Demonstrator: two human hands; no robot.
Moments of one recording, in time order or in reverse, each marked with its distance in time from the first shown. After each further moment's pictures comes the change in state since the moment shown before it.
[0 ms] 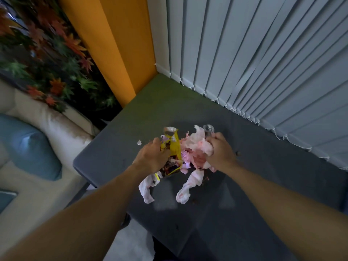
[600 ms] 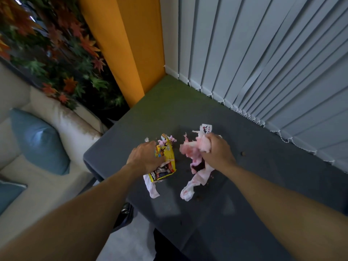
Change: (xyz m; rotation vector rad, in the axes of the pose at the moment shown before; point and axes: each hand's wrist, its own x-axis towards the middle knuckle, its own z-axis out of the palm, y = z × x) left_hand -0.023 -0.035 -0.015 0.227 0.098 0.032; right_hand -0.009 -0.033 0.006 0.046 0.003 0.021
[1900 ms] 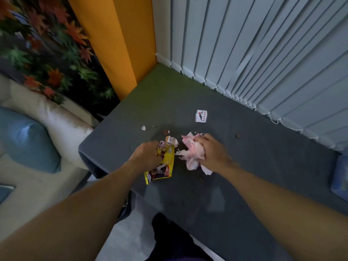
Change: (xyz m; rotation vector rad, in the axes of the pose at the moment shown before) left_hand -0.024 -0.008 0.023 -0.068 -0.136 0.058; right_hand -0.058 -0.003 0.021 -0.202 -0.079 -0.174
